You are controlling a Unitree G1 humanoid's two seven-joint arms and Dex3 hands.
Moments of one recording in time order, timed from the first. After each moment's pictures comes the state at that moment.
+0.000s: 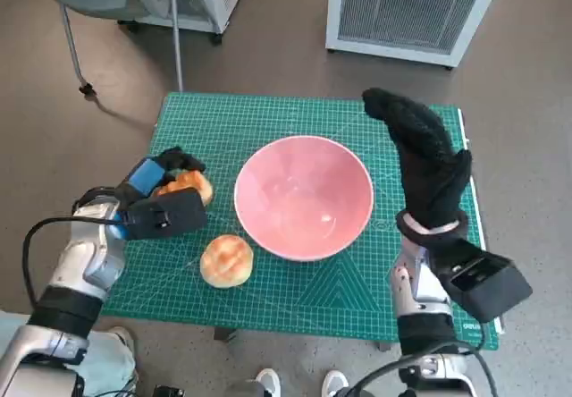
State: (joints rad) left arm -0.56 0.66 -0.29 0.37 0.65 0.27 -0.26; right arm -0.61 0.01 -0.11 0.56 0.33 -0.89 0.46
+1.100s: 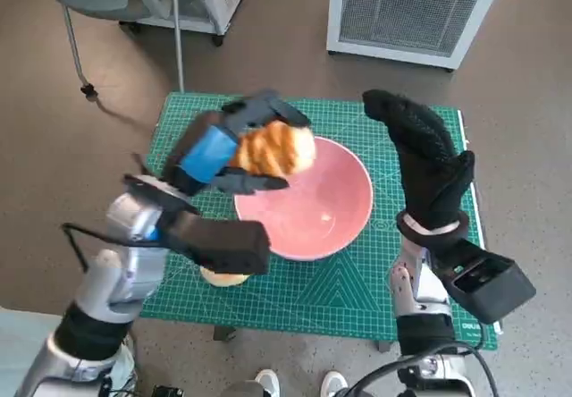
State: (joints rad) left arm -0.61 0.50 -0.33 -0.11 0.78 0.12 -0.16; right arm -0.61 0.01 -0.11 0.54 0.35 -0.88 0.49
